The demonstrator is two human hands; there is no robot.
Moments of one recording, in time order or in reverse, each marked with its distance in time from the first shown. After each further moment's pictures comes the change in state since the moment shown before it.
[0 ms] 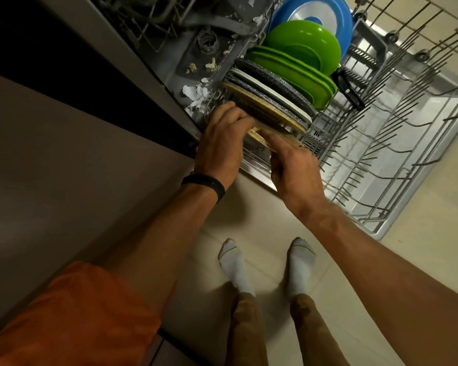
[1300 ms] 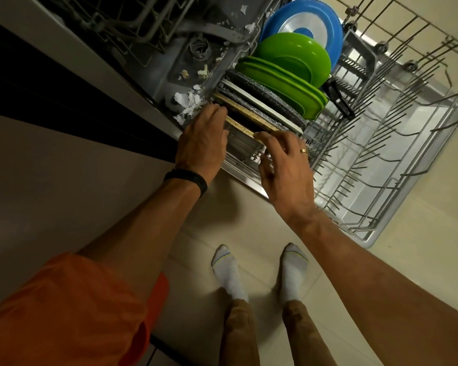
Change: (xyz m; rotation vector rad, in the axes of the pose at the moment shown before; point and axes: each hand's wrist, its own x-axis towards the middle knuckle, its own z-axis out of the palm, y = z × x) left_hand 0.032 -0.023 0.003 0.061 -0.029 -0.120; right_hand 0.017 0.021 0.011 -0.181 0.002 0.077
